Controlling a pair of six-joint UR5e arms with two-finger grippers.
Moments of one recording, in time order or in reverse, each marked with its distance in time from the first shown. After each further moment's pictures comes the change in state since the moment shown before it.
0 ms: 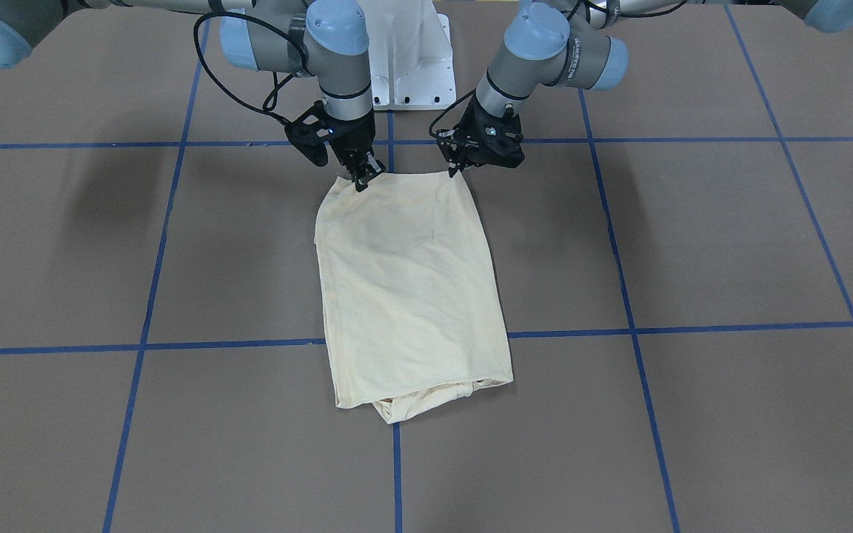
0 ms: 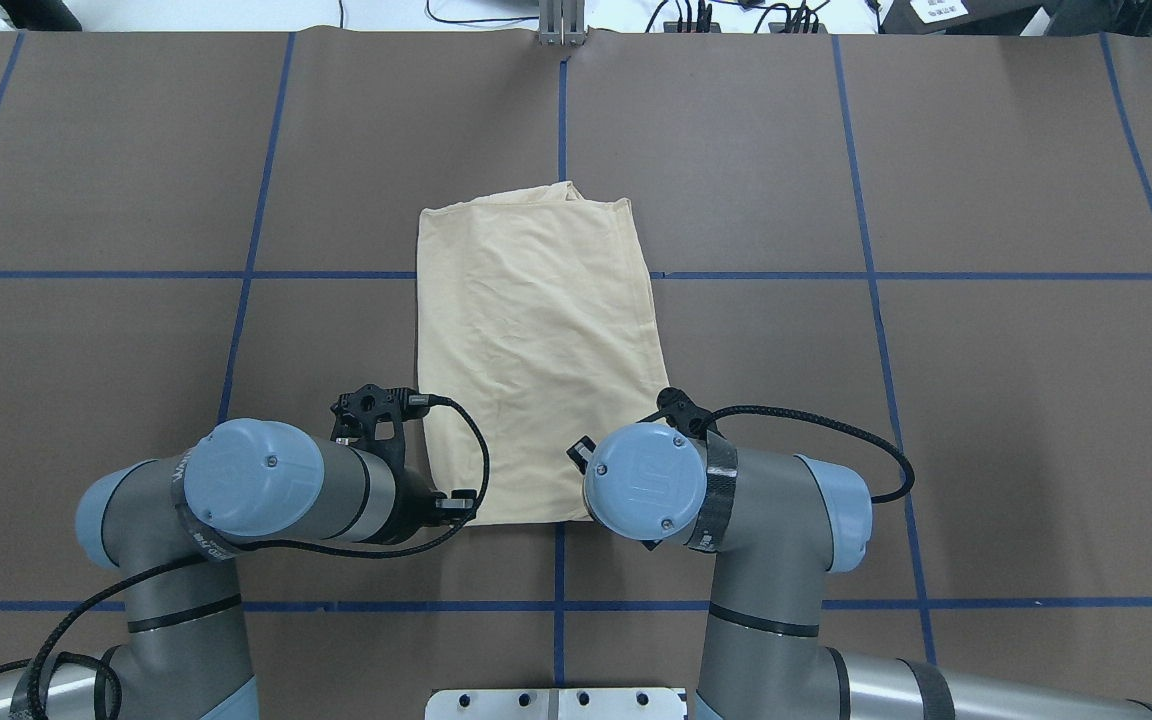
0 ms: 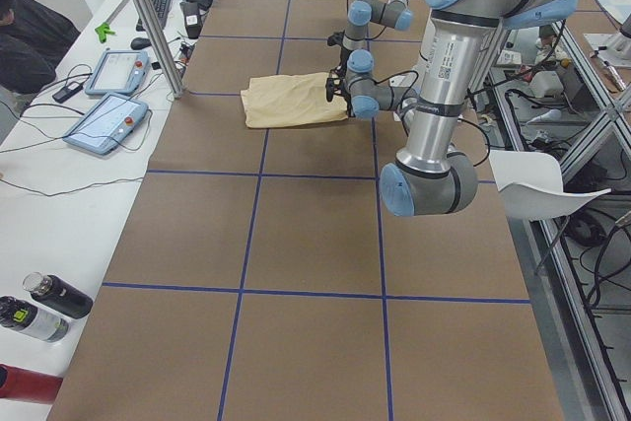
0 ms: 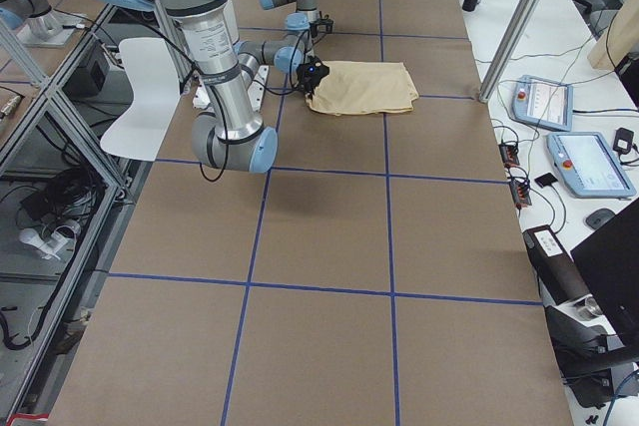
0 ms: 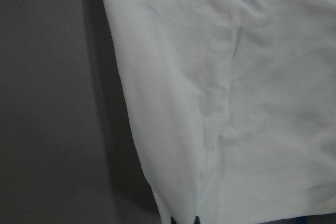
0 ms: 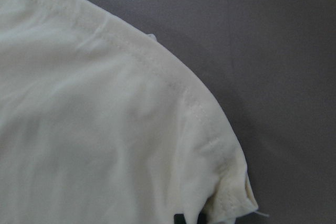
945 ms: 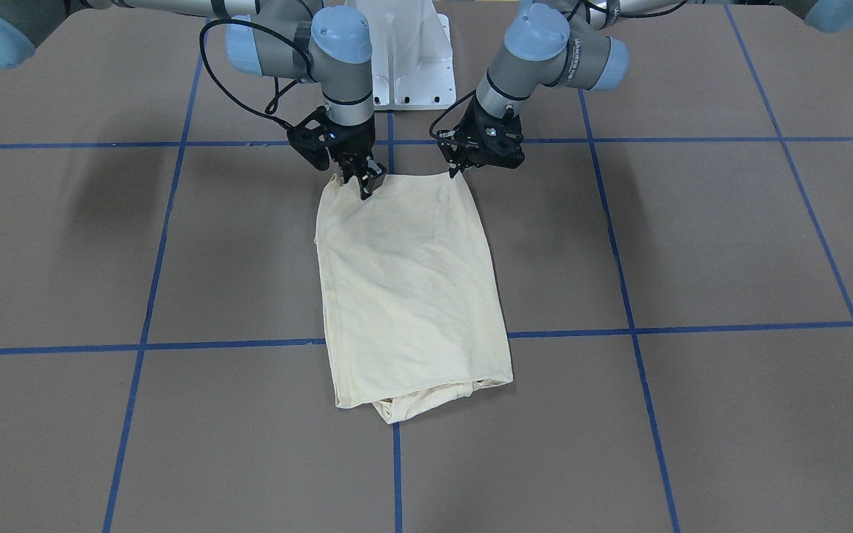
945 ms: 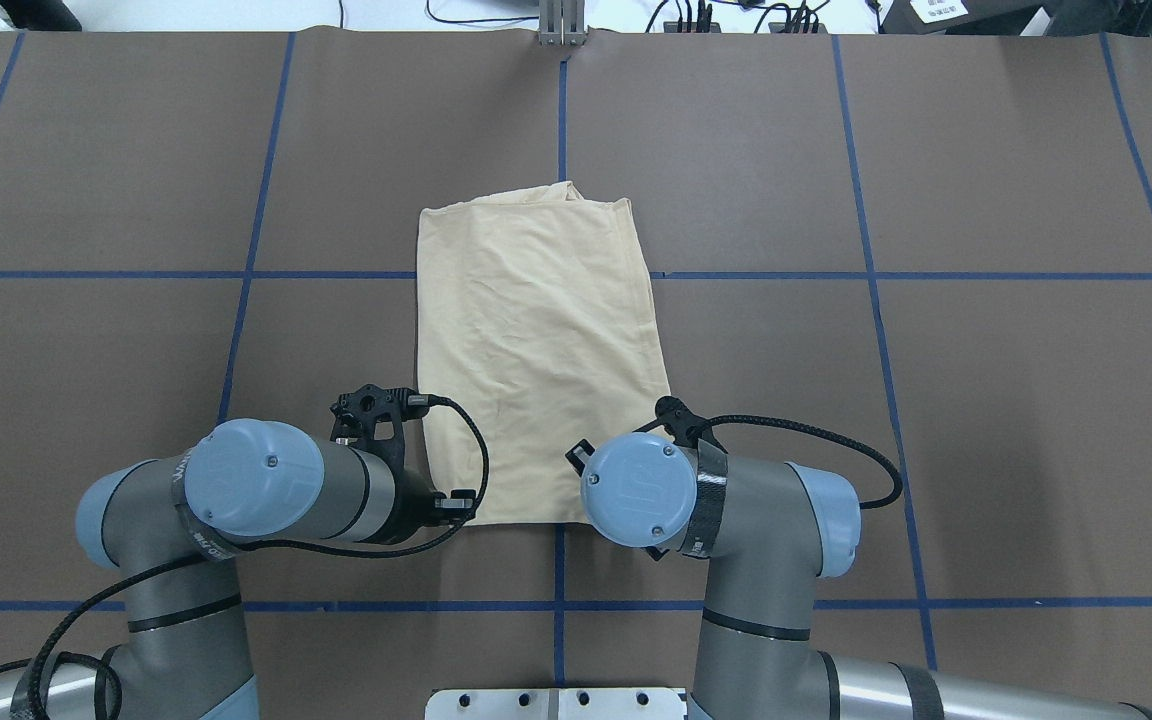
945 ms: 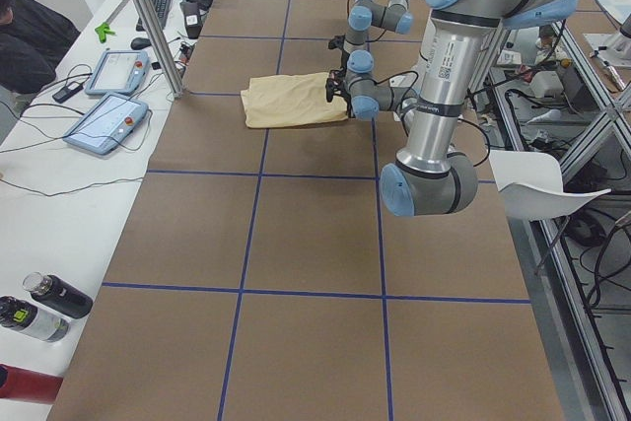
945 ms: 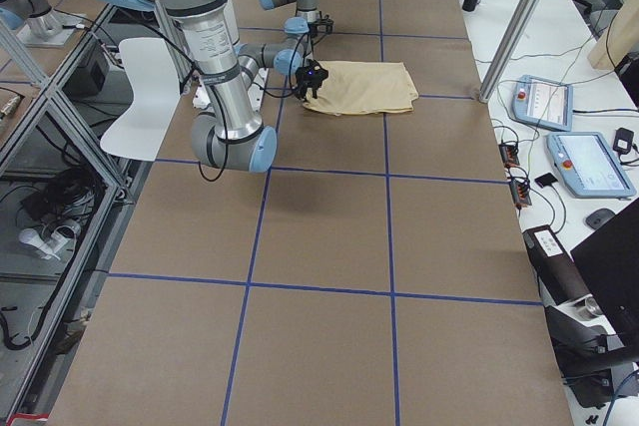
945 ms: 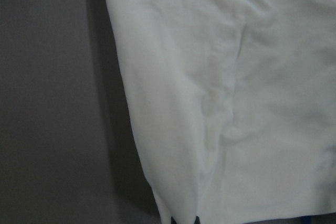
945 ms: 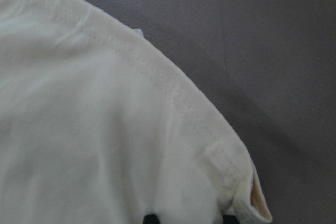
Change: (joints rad) left arm 0.000 0.001 0.003 0.000 0.001 0.000; right arm -0.011 0.003 -0.033 -0.001 -0.006 -0.001
